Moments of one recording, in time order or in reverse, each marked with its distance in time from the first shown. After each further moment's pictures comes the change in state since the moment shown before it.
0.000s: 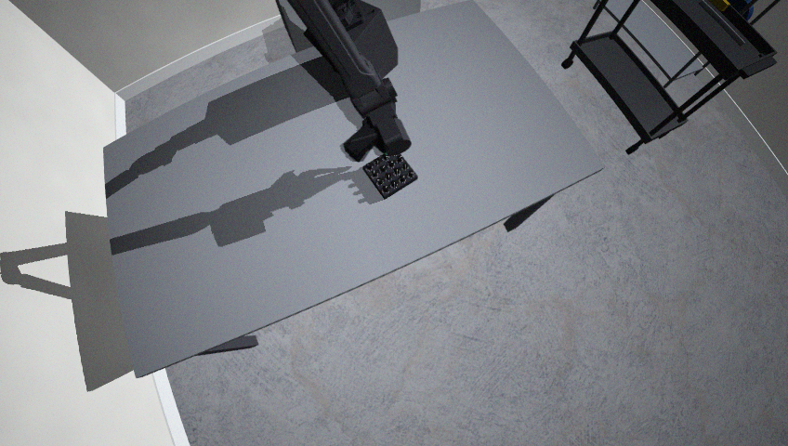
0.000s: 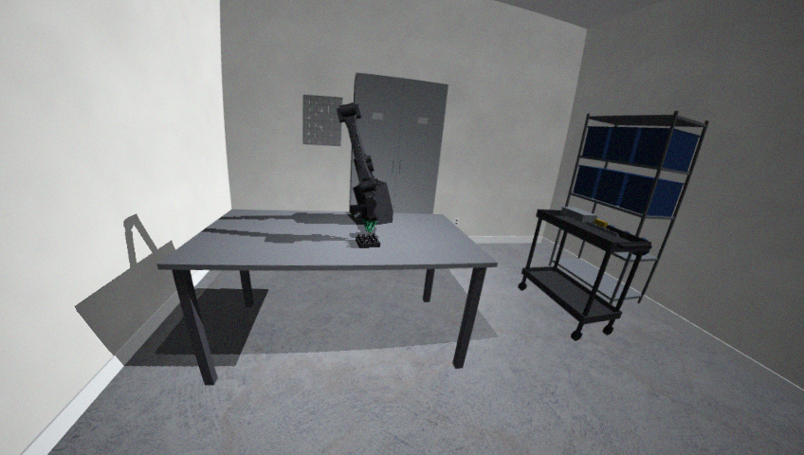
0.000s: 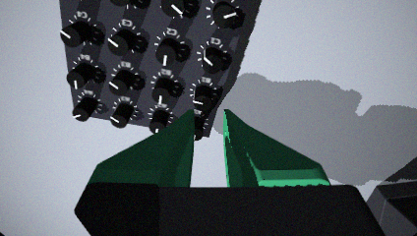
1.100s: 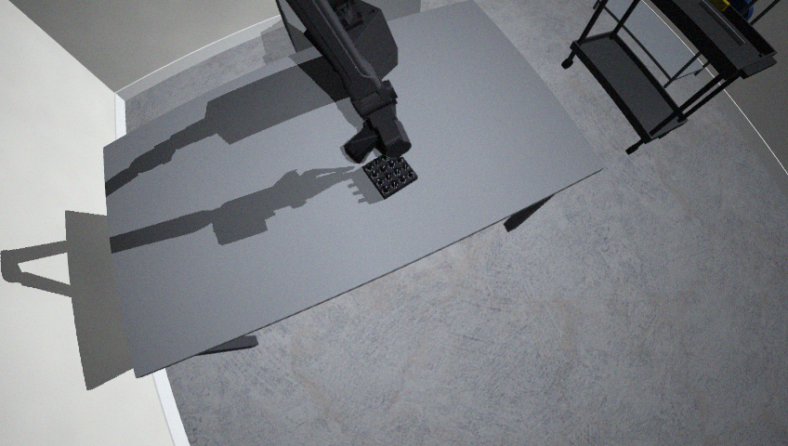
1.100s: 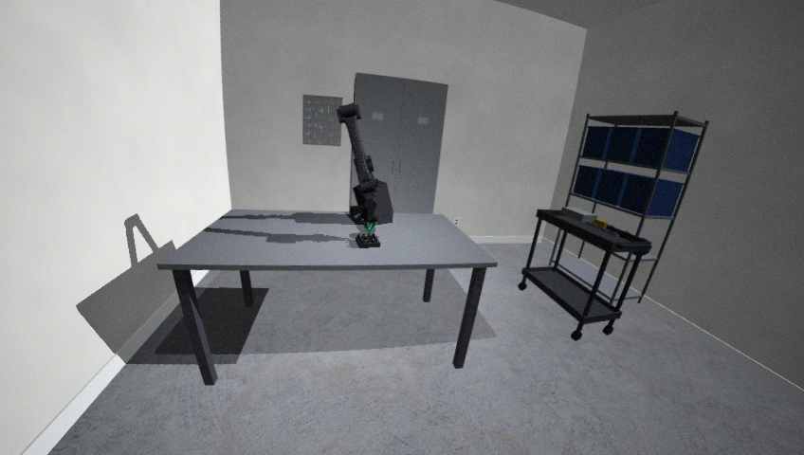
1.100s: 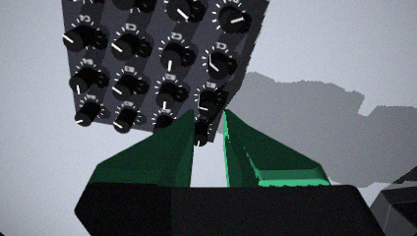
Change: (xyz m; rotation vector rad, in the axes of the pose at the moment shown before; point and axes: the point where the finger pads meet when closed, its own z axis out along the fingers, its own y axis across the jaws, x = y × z) arm -0.001 0.003 0.004 -0.006 -0.003 0.000
